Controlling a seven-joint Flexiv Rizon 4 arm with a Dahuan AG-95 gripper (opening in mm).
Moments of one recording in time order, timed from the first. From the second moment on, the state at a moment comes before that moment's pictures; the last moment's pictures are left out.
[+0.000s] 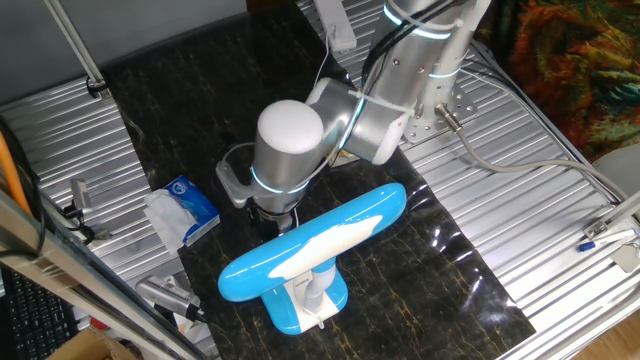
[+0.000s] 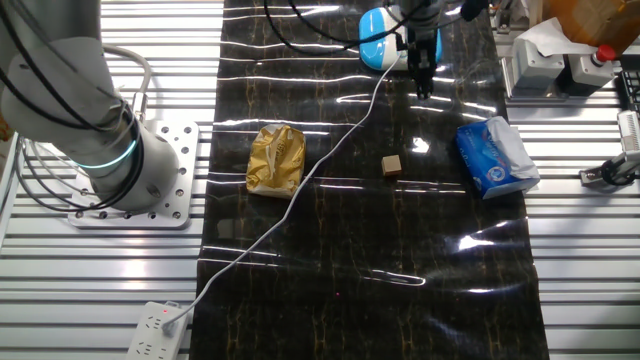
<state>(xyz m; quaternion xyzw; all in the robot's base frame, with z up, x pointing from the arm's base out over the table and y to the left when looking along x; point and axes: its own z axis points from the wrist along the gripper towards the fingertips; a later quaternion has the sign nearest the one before) 0.562 0.202 0.030 -0.03 1.00 -0.01 0.09</state>
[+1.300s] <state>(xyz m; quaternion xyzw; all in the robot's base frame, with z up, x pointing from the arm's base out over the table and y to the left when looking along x) 0.542 0.213 0.019 -0.03 0.99 0.00 0.11</state>
